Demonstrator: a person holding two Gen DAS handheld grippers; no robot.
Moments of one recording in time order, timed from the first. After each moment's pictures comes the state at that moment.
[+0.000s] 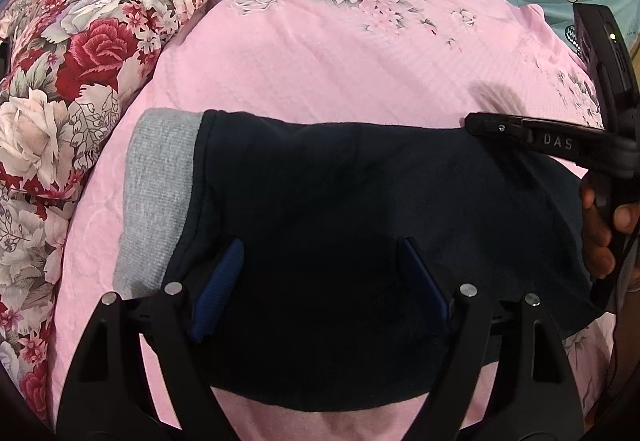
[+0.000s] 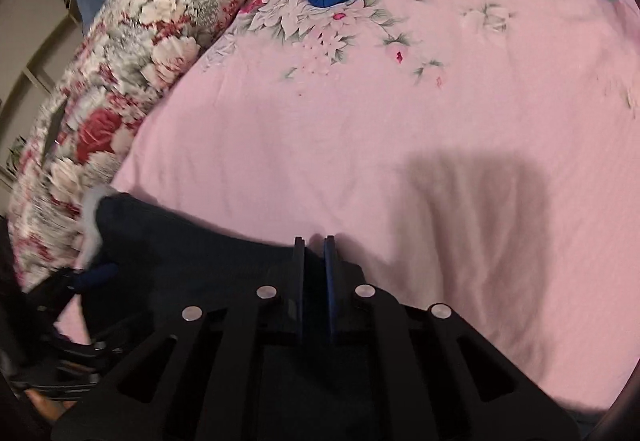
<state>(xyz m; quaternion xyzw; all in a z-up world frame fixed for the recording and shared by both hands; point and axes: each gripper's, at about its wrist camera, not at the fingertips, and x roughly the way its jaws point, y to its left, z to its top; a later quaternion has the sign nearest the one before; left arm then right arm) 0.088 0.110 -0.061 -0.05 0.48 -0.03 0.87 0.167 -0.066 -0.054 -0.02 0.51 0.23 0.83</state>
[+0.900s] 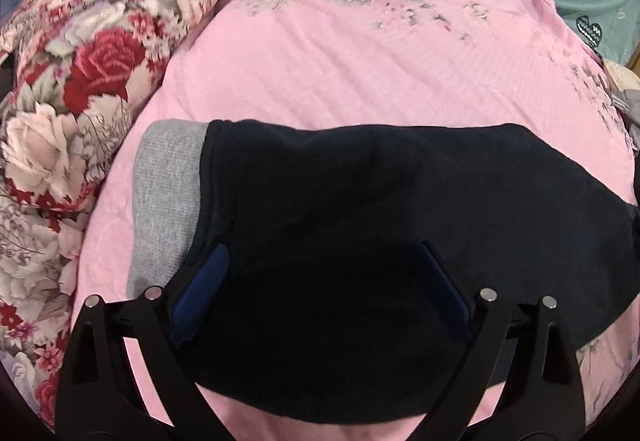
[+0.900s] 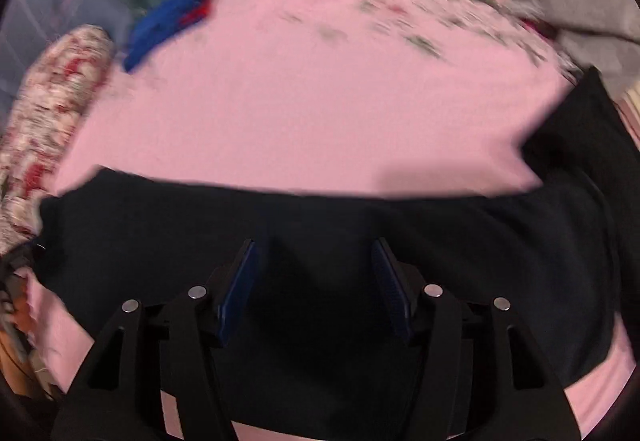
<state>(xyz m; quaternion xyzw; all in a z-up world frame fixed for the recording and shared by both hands) 0.096 0.110 -0.063 -0.03 0.49 0.00 0.87 0.023 -0.367 -0.038 0.12 0.47 -0.01 0.88</state>
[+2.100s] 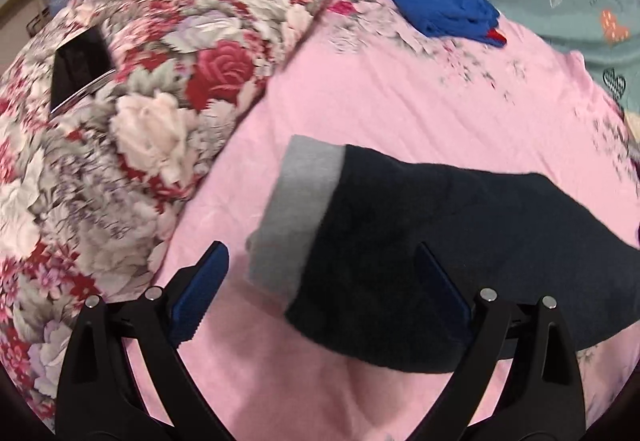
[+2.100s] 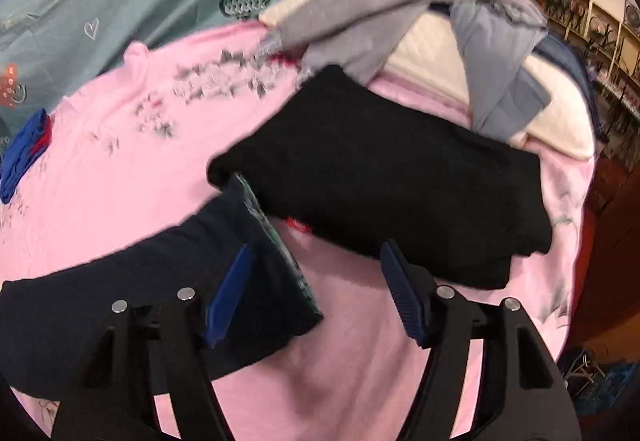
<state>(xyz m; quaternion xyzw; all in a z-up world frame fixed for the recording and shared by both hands) 0.052 0.161 -0.021 -0.06 0.44 0.08 0.89 -0.064 -0.425 0.008 0.16 0.37 -0.22 0.89</state>
